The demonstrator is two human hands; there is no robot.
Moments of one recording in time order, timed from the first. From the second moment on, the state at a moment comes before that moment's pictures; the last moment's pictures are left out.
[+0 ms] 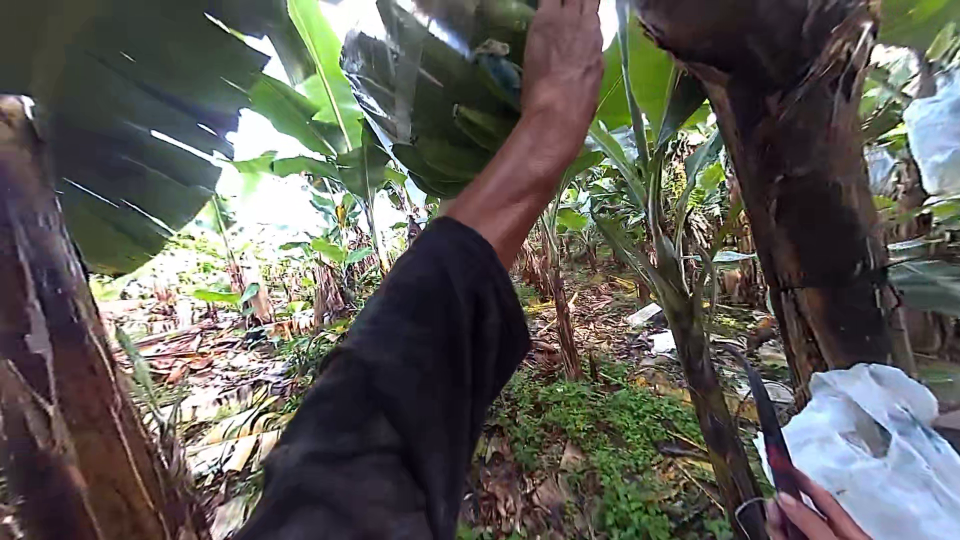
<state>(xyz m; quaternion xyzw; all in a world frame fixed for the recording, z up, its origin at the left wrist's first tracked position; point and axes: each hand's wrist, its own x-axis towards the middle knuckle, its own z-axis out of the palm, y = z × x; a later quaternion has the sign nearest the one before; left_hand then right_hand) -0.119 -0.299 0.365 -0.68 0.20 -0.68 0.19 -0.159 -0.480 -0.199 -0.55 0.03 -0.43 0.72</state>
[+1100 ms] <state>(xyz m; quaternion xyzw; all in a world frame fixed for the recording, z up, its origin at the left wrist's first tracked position) -0.167 -0.109 0.362 -0.73 0.27 -0.61 0.15 -0.059 -0.437 0.264 -0.73 -0.33 -0.50 0.33</state>
